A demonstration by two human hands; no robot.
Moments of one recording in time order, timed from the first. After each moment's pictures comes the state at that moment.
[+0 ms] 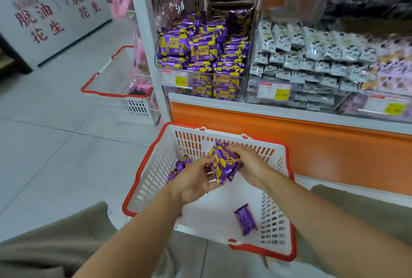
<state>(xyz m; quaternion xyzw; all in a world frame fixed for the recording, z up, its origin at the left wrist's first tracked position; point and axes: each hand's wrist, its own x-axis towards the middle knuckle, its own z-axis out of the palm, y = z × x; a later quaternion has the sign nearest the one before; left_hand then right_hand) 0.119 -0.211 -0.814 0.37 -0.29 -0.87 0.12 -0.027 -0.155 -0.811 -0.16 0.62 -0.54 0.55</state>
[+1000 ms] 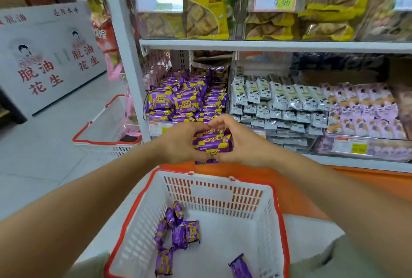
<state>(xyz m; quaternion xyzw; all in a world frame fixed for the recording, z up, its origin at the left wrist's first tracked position) 0.077 -0.280 -0.625 0.20 -0.94 -0.28 0.08 -0.082 -0.167 -0.645 -0.63 0.62 -0.37 0.28</state>
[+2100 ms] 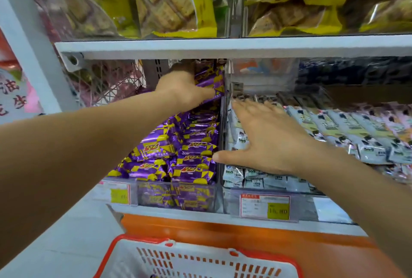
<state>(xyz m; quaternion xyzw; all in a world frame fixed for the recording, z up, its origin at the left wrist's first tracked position) -0.102 -0.423 -0.582 0.38 -0.89 -0.12 0.22 -0.187 -0.256 -0.613 -0.59 0.80 -0.03 -0.02</state>
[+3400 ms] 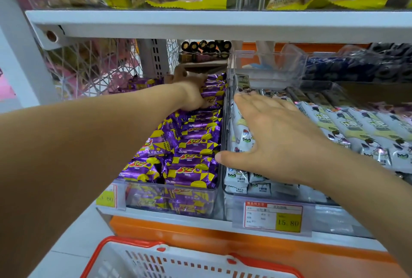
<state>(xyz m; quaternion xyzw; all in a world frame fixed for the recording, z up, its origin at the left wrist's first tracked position) -0.139 -0.466 -0.618 0.38 -0.93 -0.02 0.03 -0.179 -0.256 -0.613 -0.59 0.81 -0.03 -0.02</state>
